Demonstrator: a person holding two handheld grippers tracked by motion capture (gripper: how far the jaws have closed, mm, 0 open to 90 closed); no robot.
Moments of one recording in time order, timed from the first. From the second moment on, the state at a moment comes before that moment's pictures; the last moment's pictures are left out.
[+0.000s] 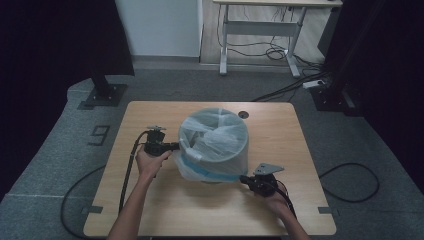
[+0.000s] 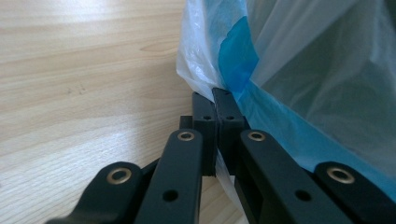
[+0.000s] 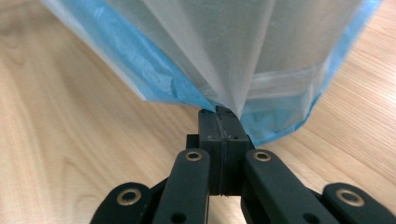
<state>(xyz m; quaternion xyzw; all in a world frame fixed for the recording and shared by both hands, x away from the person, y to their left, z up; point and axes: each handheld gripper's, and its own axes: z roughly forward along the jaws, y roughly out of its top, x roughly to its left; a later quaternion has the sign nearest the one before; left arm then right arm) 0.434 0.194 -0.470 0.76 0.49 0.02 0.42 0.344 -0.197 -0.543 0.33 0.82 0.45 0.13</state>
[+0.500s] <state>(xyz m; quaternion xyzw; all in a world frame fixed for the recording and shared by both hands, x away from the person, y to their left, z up) 0.390 0.217 -0.431 0.74 0.43 0.14 0.50 0.323 -0.225 -0.517 0.32 0.76 0.54 0.16</state>
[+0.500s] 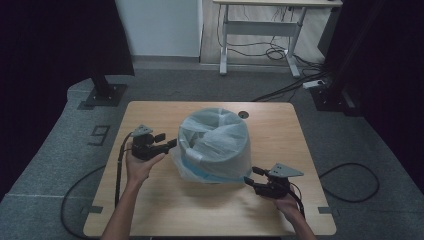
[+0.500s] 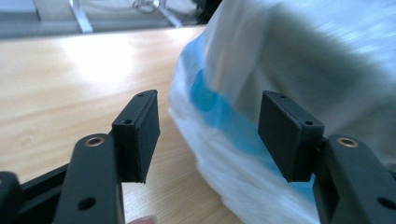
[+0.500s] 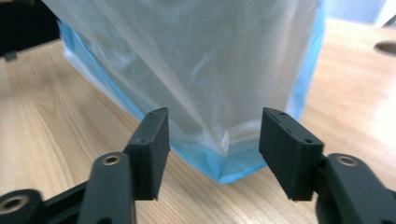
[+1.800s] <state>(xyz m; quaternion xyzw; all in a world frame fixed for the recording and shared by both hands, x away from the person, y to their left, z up) 0.431 0.128 -0.352 0.79 0.36 0.08 0.49 0.310 -0.268 -0.510 0.37 0.74 0.54 0.18</state>
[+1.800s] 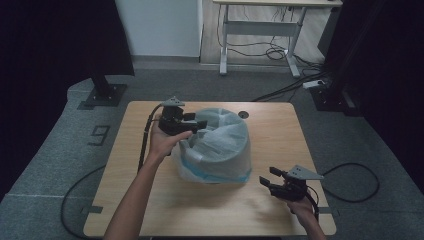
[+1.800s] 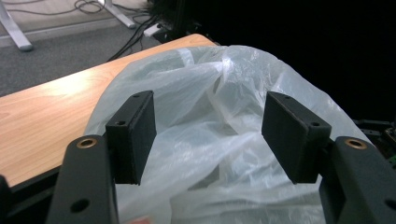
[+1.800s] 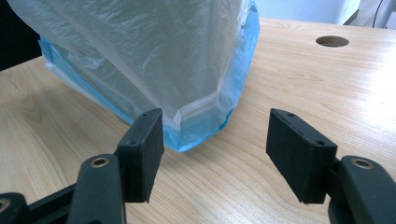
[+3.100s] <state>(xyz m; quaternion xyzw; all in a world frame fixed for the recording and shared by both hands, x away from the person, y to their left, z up) 0.491 0.025 -0.355 0.86 0.36 0.04 0.35 0.312 -0.264 -0.514 0.37 0.75 0.52 0.17</state>
